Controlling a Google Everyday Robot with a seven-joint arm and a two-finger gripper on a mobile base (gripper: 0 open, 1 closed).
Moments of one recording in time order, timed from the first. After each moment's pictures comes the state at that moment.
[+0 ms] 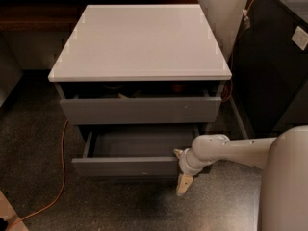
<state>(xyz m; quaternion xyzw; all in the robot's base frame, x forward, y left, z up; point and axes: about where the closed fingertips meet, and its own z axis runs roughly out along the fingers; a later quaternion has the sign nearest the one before) 0.559 -0.126 0.417 -0.68 0.70 0.07 0.19</state>
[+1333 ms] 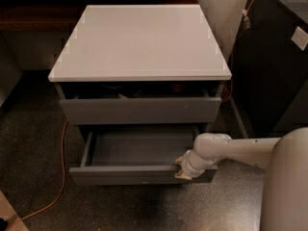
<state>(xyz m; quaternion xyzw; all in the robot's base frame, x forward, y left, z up) 0.537 -0.127 0.416 -0.67 0.72 0.11 0.15</state>
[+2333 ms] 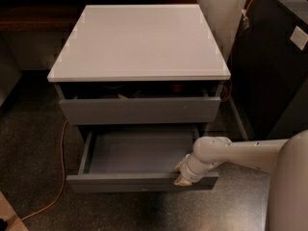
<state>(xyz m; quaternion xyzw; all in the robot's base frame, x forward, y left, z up) 0.518 -0.118 0.424 -0.67 0.72 0.11 0.15</state>
